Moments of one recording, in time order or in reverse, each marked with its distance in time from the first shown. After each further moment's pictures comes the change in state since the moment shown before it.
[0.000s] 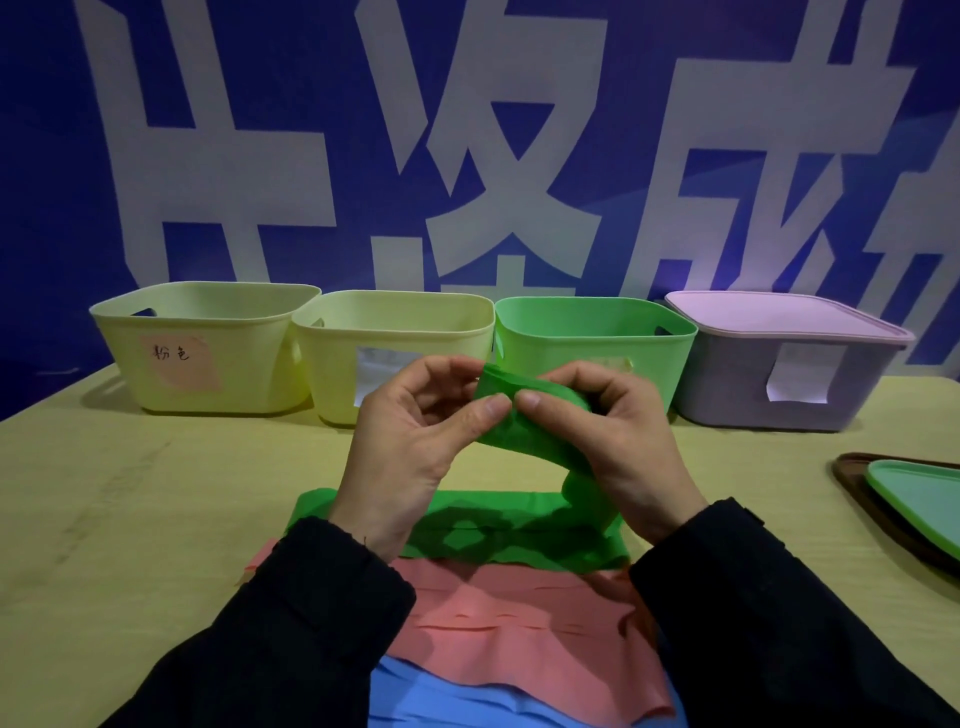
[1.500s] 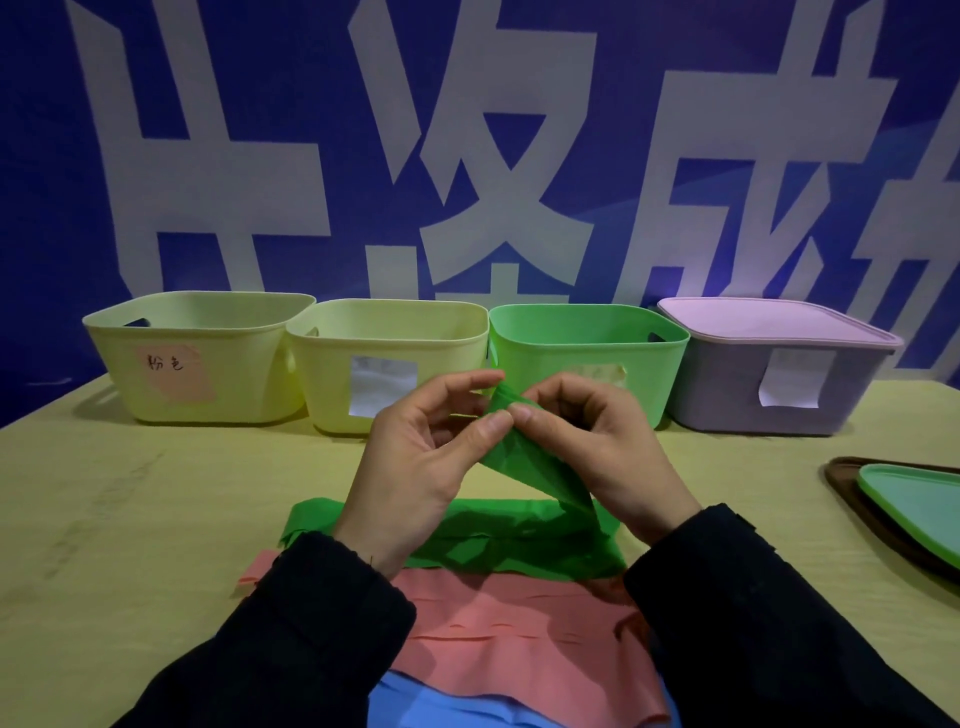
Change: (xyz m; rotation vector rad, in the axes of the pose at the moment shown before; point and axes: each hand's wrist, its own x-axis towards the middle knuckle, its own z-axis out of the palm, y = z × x) left_hand -0.002 -0.006 0.001 0.108 -0.084 0.002; right_hand 0.005 0.011 -0.008 -0.103 -0.085 -0.003
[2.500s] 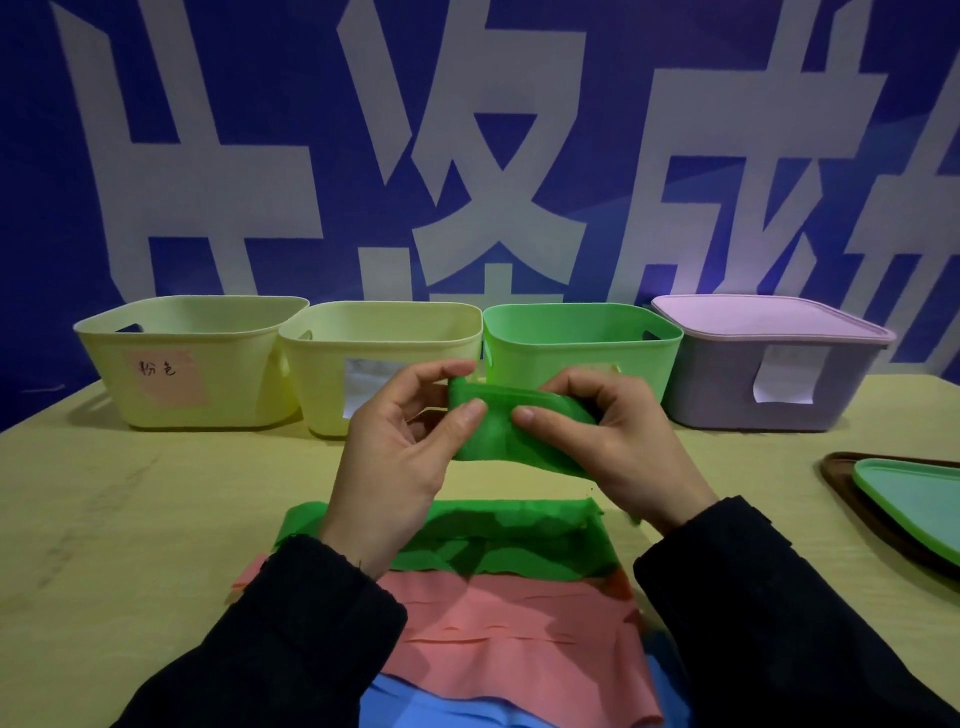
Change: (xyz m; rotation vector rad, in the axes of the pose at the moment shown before) left_hand 0.001 0.003 -0.002 0.077 0.078 0.044; right_hand -0.001 -0.012 -0.014 -0.238 0.046 -0.018
